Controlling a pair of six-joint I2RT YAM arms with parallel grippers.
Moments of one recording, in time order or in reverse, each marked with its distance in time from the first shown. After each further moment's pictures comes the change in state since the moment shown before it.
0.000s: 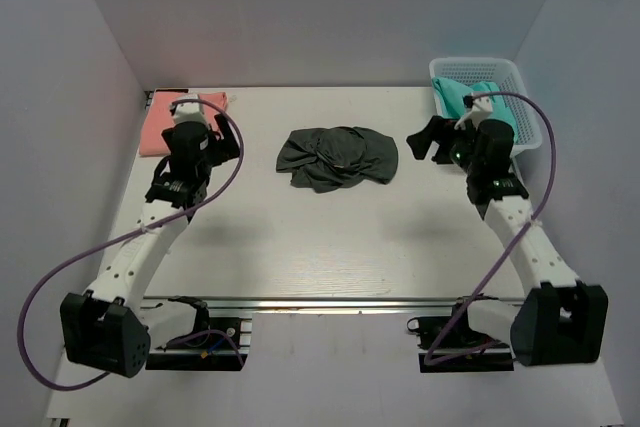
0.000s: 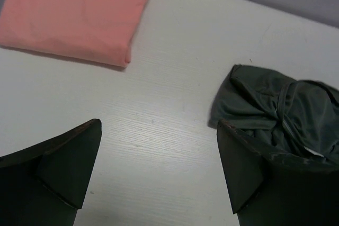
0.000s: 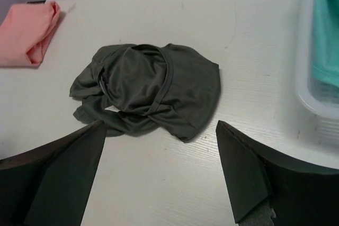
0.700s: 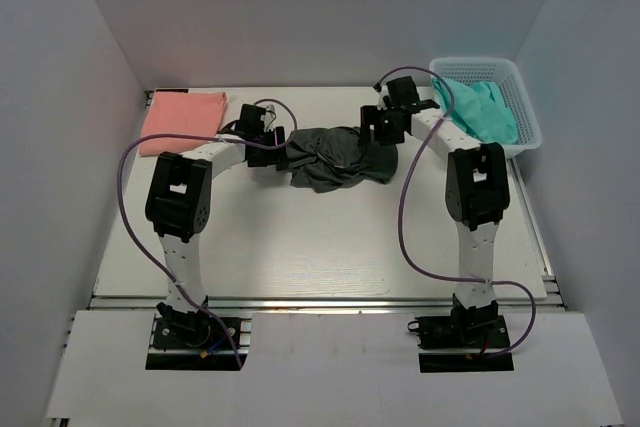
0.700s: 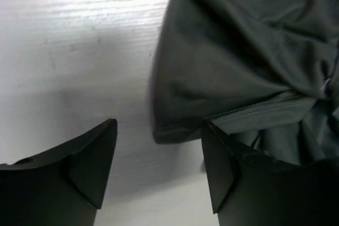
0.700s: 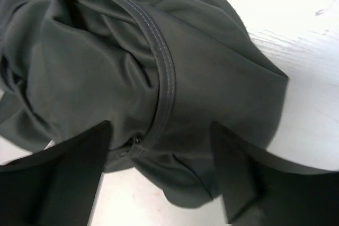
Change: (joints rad) left arm -0.041 0.919 0.442 -0.082 0.447 0.019; right arm 0.191 1.015 0.899 -0.541 0.027 -0.131
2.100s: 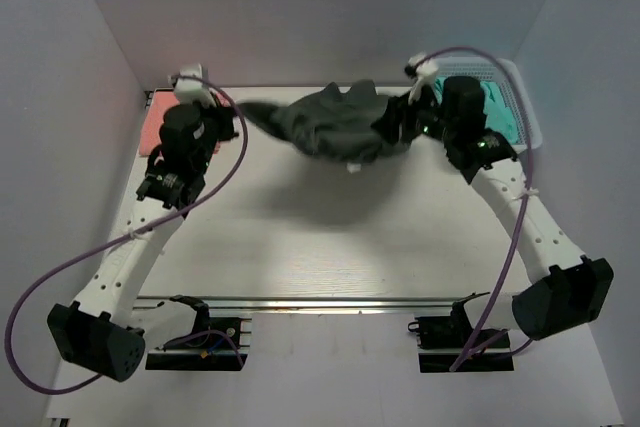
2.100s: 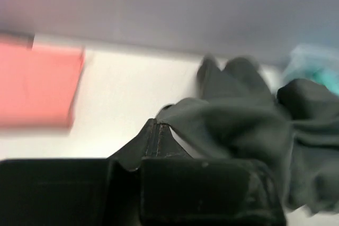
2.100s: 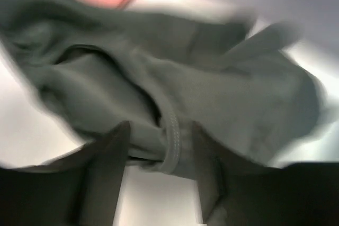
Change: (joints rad) left arm -0.044 -0.870 -0.144 0.163 -0.285 0.037; right arm 0.061 -0.780 -0.277 0.182 -0.063 -0.149
